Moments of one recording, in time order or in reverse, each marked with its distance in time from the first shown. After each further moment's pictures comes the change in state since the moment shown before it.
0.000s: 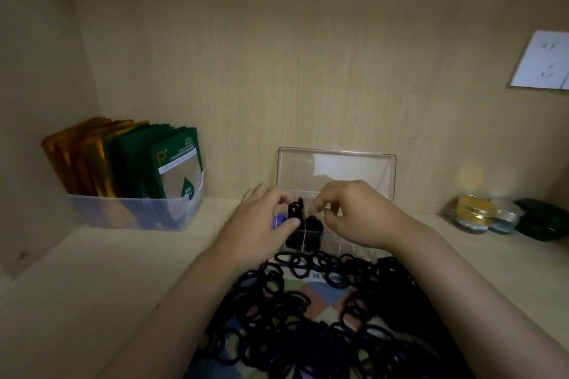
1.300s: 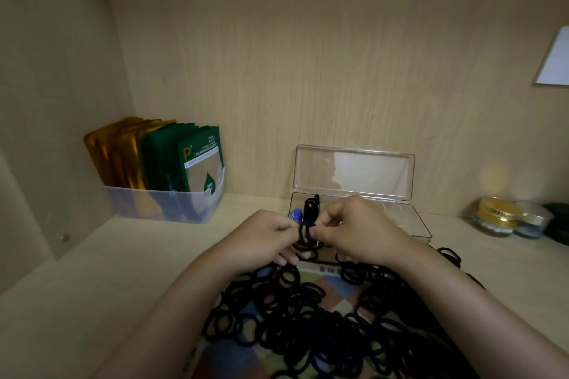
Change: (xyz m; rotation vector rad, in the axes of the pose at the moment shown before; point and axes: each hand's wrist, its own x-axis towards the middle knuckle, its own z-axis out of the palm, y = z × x) left_hand -0.030 0.014 -0.017 -0.584 -0.327 -0.404; right_hand -0.016 -0.036 0.020 0.359 -0.078 0.302
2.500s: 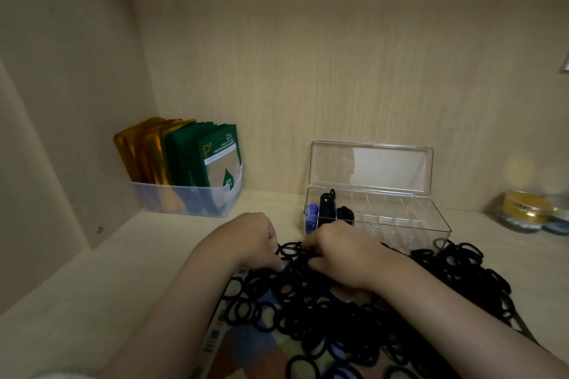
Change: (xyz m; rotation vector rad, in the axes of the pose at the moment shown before) left_hand -0.012 -0.014 -0.032 0.834 0.088 -0.214; right_hand -0.002 -0.005 0.043 -0.439 -0.231 -0.230
